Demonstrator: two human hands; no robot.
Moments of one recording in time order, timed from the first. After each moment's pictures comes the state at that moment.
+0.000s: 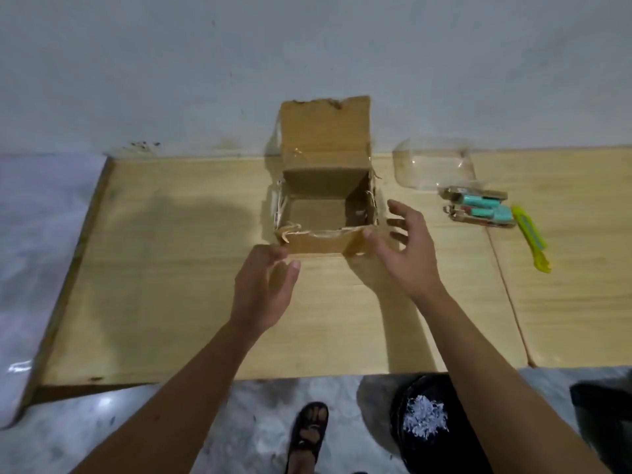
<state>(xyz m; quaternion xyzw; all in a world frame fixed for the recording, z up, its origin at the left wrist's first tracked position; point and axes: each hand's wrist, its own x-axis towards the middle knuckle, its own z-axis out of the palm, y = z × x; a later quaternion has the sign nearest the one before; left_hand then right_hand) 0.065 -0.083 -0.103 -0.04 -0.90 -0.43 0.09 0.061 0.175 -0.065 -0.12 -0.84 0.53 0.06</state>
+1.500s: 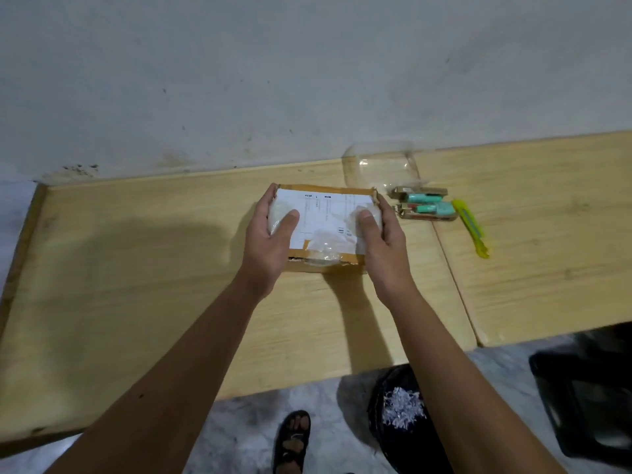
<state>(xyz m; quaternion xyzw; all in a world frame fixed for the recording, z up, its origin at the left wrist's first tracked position) 0.007 0.007 -0.043 0.03 -0.73 -0.68 -0.08 0.059 0.184 -0.047 -0.23 -0.68 0.69 0.08</state>
